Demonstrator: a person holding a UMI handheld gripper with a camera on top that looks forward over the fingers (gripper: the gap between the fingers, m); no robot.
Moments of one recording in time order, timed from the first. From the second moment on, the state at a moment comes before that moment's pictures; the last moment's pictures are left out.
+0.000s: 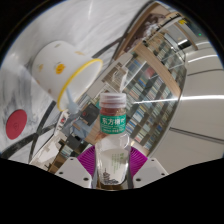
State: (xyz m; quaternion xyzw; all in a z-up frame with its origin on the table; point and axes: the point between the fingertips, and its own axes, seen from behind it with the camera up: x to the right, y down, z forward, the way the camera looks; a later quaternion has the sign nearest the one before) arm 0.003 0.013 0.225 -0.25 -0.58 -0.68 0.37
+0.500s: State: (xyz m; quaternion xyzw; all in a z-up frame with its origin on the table) arm 0.016 -0.029 0.276 -0.70 -0.10 -0.10 0.70
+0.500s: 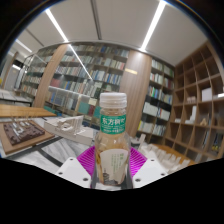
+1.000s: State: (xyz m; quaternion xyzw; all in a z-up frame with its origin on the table) arm 0.092 -0.011 0.075 -0.79 0.00 -0.02 0.62
